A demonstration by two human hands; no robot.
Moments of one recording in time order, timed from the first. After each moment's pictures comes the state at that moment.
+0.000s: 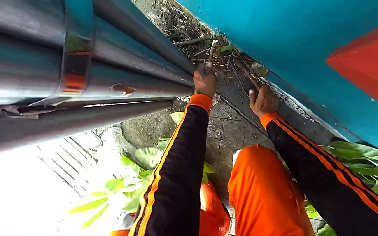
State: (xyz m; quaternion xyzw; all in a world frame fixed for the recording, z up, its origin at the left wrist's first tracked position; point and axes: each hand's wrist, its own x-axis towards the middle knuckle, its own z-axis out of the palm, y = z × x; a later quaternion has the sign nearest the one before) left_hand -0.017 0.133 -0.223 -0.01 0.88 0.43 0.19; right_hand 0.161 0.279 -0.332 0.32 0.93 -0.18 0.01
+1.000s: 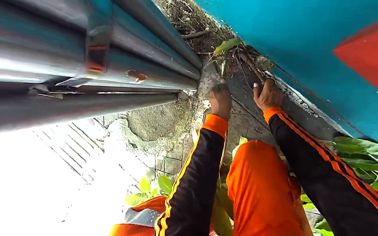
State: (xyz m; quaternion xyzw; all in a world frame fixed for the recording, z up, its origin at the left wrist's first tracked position) left_hand 0.070 0.126 -0.183 -0.22 0.76 0.51 0.35; right_hand 0.163 0.277 -0.327 0.33 0.93 -0.18 0.03
